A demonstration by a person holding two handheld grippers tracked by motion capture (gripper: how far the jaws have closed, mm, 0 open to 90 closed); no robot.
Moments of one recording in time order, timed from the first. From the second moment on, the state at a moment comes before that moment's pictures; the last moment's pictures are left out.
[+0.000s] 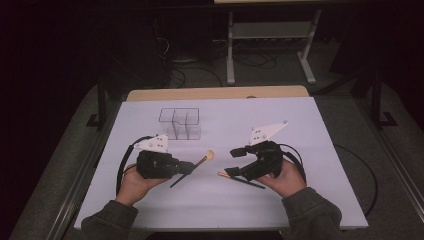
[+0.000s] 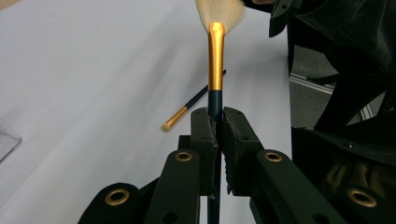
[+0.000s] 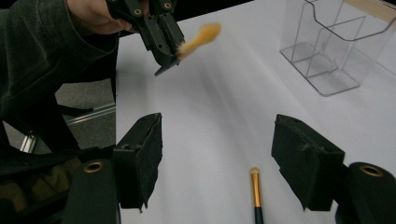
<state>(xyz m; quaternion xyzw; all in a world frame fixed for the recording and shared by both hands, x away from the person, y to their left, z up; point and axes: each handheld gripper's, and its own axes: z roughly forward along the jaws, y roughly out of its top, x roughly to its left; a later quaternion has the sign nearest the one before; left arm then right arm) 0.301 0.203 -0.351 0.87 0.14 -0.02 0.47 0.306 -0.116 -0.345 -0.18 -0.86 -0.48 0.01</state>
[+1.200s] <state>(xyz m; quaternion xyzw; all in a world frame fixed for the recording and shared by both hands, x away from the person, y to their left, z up) 0.294 0.165 -0.358 0.88 0.10 -0.01 0.46 0.317 -0.100 -0.354 -0.17 -0.85 -0.49 0.10</state>
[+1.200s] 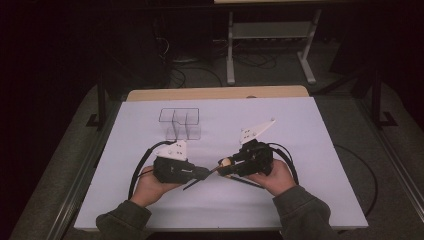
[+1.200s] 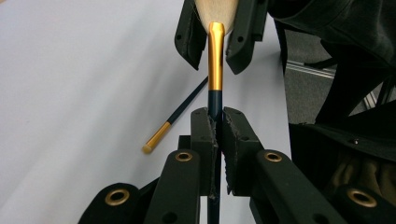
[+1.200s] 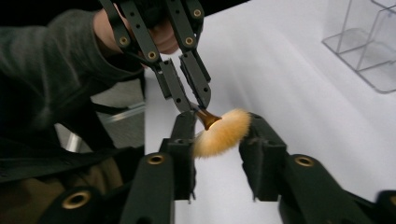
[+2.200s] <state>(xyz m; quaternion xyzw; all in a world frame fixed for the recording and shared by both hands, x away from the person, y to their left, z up) 0.293 0.155 -0.360 0.90 0.09 -0.02 0.42 0.316 -0.087 -0.354 -0.16 -0.86 -0.47 0.12</state>
